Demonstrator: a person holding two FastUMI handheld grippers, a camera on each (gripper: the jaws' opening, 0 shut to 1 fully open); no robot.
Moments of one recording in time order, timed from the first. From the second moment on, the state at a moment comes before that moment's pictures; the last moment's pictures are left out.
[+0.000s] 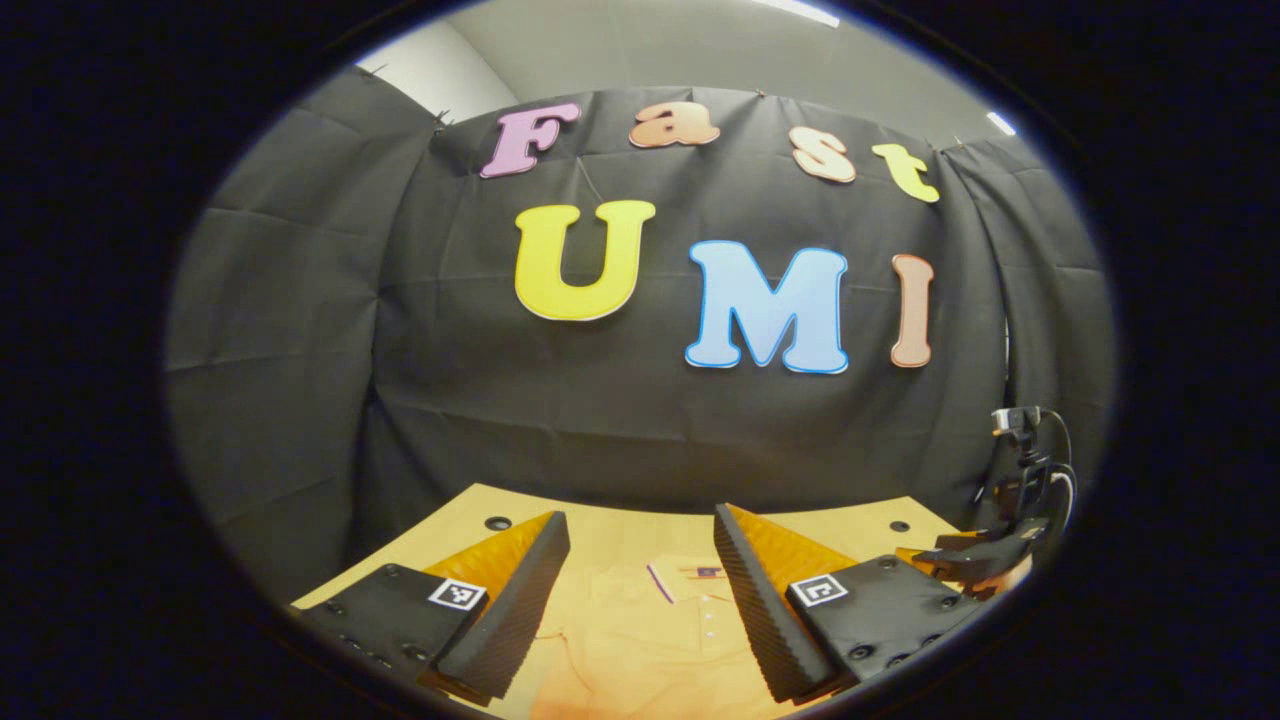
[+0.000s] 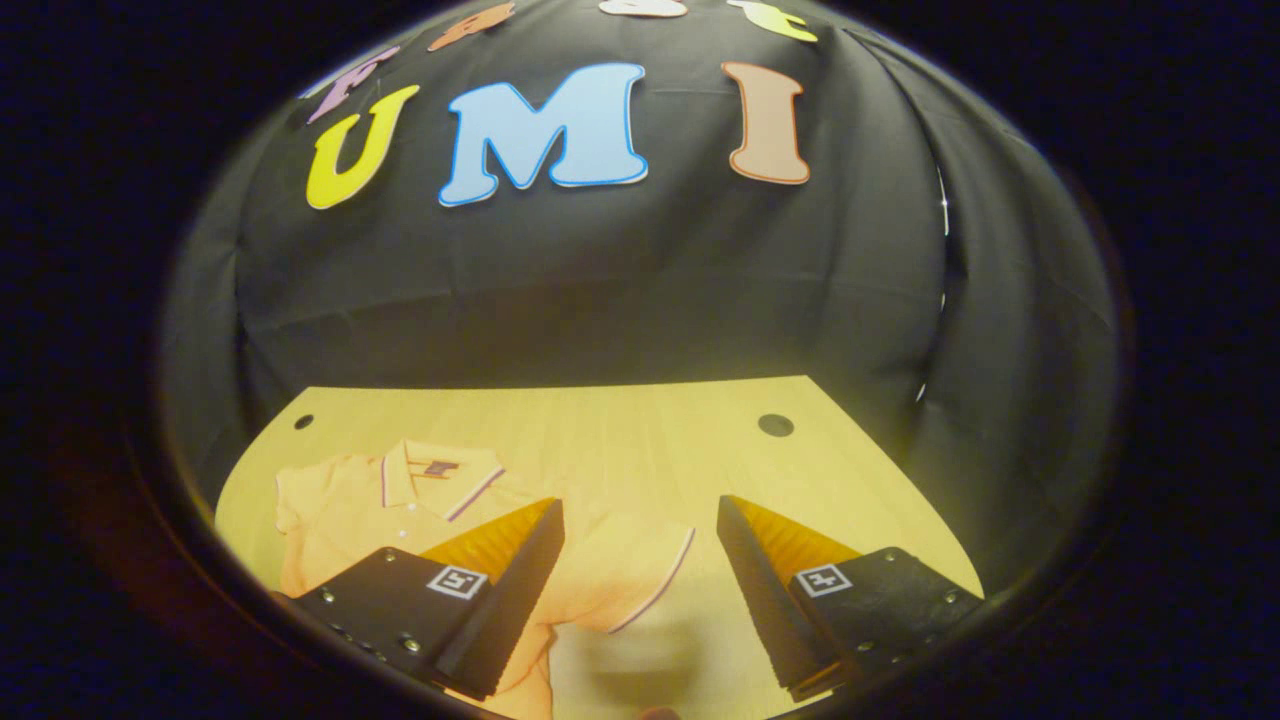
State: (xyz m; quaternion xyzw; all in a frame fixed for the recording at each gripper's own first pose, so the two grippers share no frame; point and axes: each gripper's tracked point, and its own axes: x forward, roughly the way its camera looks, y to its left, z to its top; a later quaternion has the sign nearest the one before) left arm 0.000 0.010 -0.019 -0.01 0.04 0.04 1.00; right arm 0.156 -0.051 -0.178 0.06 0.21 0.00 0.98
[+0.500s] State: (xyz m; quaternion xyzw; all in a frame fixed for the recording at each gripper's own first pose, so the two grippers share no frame) left arm -0.007 0.024 -0.023 -0.01 0.06 0.08 1.00; right arm 0.197 -0.049 -0.260 0.06 0.30 -0.01 0.95
